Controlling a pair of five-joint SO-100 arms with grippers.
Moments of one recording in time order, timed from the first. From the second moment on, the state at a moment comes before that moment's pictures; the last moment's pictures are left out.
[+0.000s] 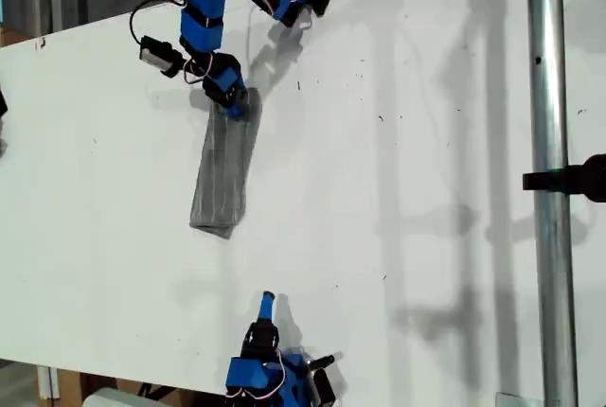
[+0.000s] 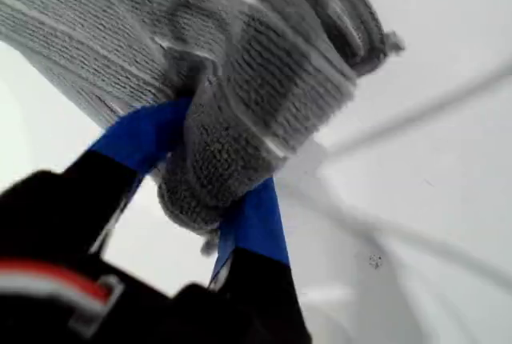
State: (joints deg) arm 0 -16.9 198.6 168.9 67.2 -51.8; arm 1 41.0 105.9 138.6 41.6 64.9
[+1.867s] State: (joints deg) arm 0 -15.7 198.6 176.4 62.5 -54.6; arm 1 32.3 187.3 149.9 59.6 61.1
